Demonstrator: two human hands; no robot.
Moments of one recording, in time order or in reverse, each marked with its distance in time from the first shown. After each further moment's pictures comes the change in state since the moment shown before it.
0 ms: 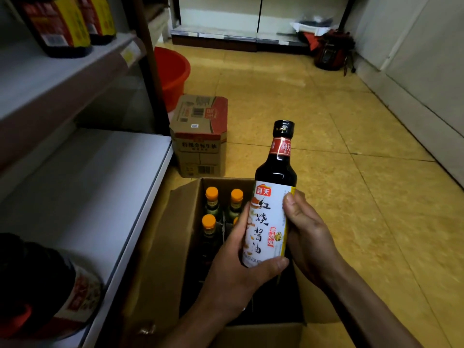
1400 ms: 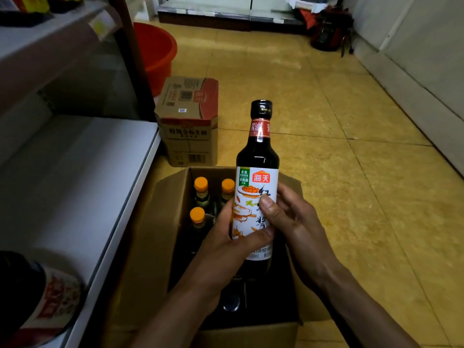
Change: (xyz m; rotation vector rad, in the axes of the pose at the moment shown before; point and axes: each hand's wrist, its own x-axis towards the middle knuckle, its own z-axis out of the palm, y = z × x) left_hand 0.026 0.017 0.001 -0.185 -0.016 -0.238; right_hand 0.001 0.007 -0.006 -0.251 0.045 -0.029
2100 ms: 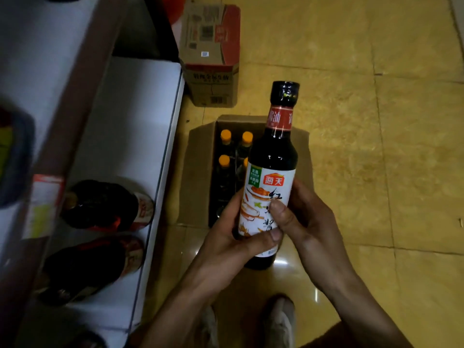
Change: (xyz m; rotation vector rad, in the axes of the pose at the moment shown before) left_hand -0.145 0.106 0.011 0.031 0.015 -0.205; right_hand -0.107 -0.142 0.037 -0.027 -0.030 0.184
